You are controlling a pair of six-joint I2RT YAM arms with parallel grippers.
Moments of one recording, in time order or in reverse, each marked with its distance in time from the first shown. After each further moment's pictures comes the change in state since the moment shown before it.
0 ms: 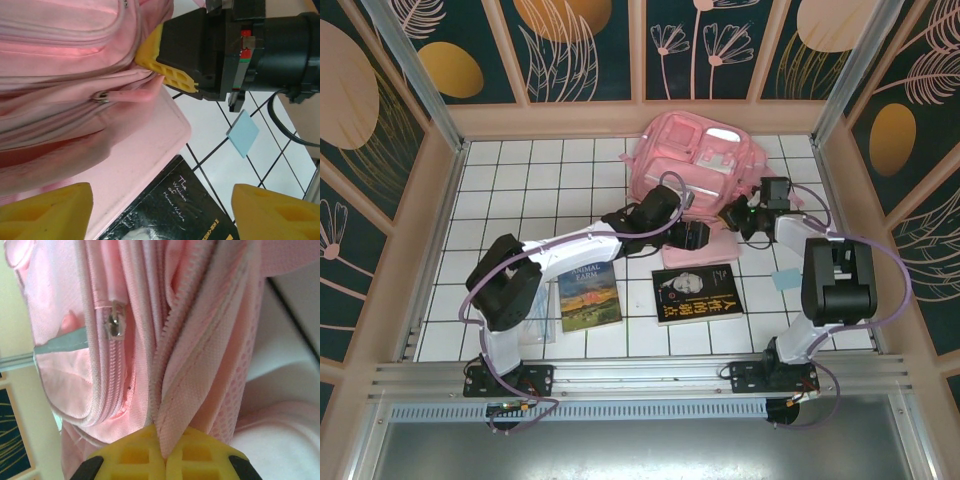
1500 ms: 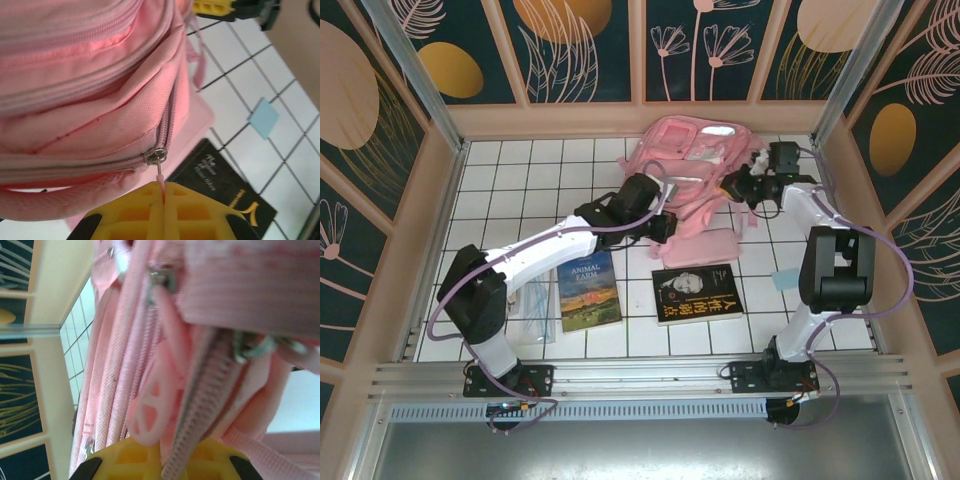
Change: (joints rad) left arm 0.038 -0.151 -0.002 -0.187 -0.010 0.171; right arm -0.082 0.106 0.353 -0.271 -0.137 -0.208
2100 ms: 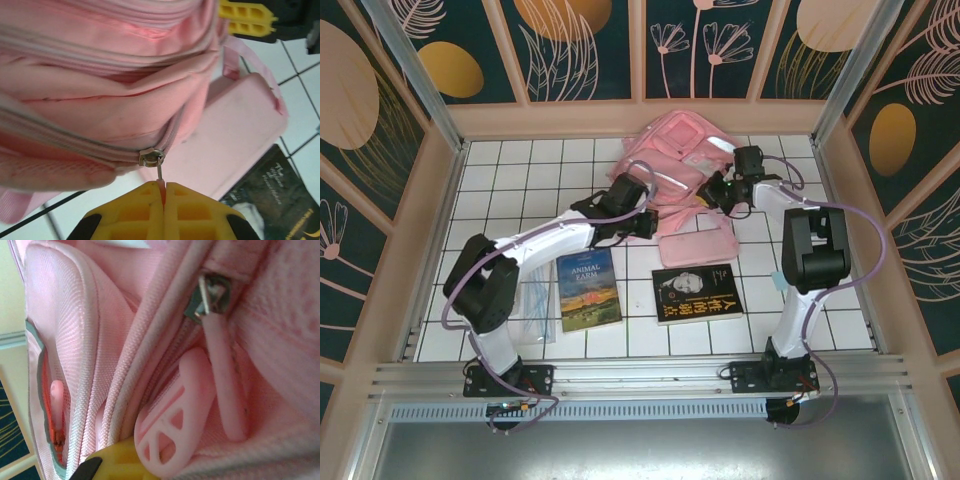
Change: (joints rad) left arm 0.107 0.060 -0.061 0.005 -0.023 -0.011; right arm 0.161 0.171 0.042 0.074 0.116 0.183
